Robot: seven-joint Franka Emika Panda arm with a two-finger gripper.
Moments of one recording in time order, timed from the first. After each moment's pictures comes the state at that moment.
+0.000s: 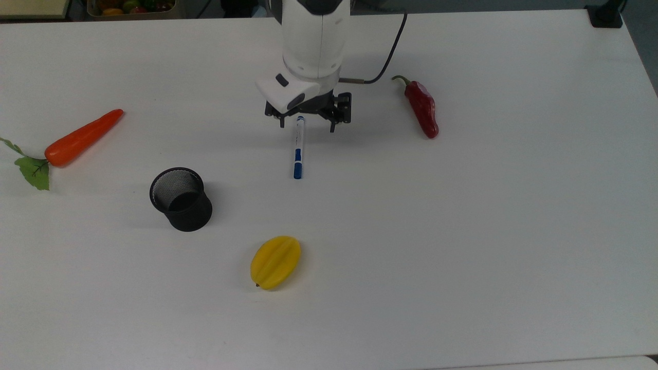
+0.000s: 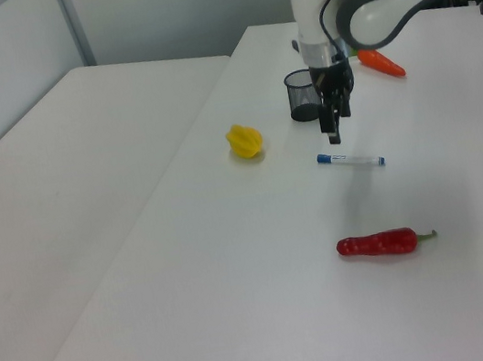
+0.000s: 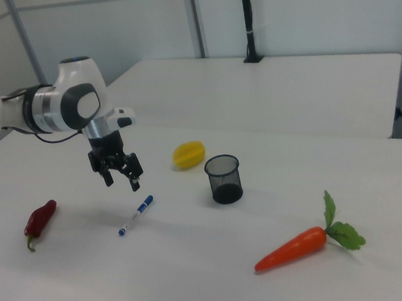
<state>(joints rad) 0.18 0.32 0.02 -1.76 -0.08 2.02 0.22</state>
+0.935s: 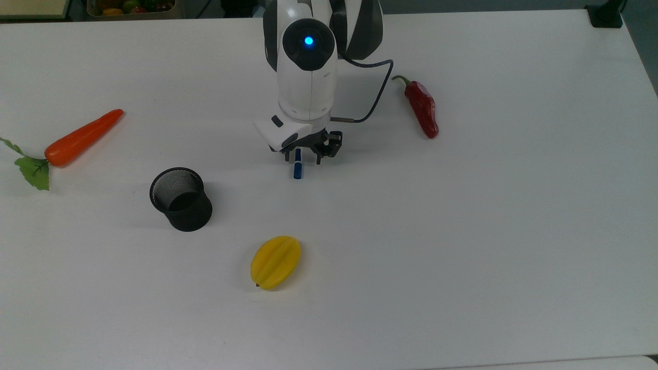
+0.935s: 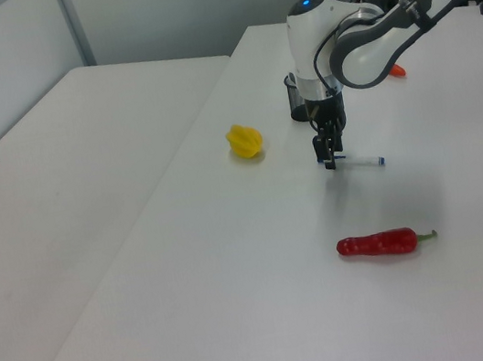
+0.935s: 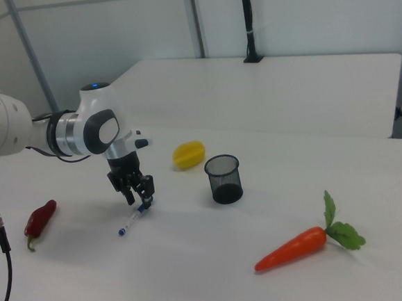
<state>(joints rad) 0.15 0.45 0.01 -1.76 -0.08 2.17 0.22</state>
